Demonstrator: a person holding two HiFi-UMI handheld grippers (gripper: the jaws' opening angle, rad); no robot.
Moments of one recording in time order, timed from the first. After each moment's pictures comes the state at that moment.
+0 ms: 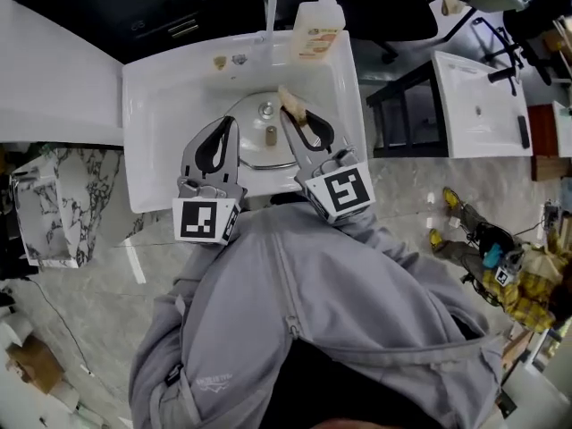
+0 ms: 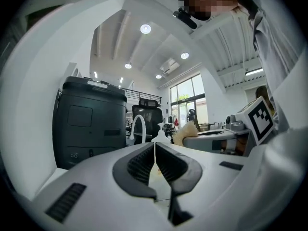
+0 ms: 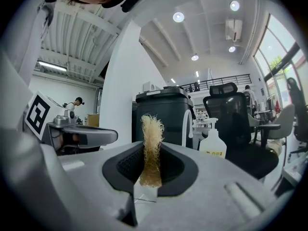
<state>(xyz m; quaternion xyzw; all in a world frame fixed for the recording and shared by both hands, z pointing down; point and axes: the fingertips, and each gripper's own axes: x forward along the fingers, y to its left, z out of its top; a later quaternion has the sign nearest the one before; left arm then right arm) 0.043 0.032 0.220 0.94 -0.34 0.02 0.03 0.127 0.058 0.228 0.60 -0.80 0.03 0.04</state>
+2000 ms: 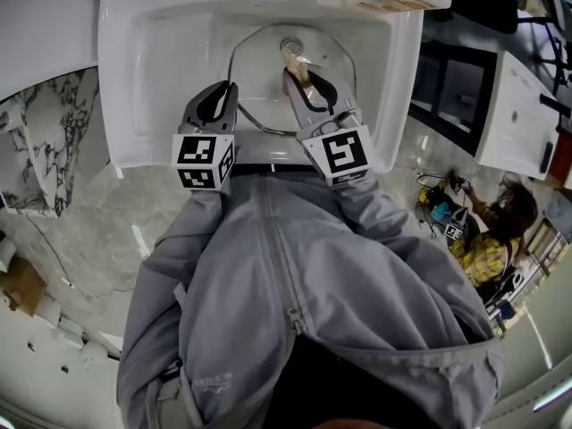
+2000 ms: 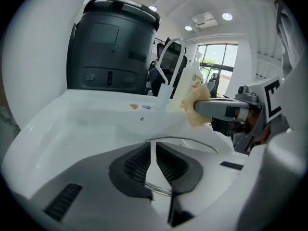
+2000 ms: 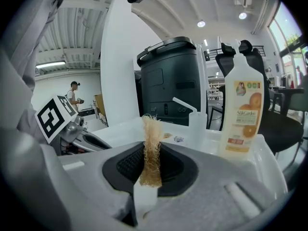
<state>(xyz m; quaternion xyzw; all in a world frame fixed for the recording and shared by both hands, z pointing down) -0.003 -0.010 0.464 0.85 -0.36 0.27 0.25 0.097 -0.010 0.395 0.52 -0.83 0.16 0.14</state>
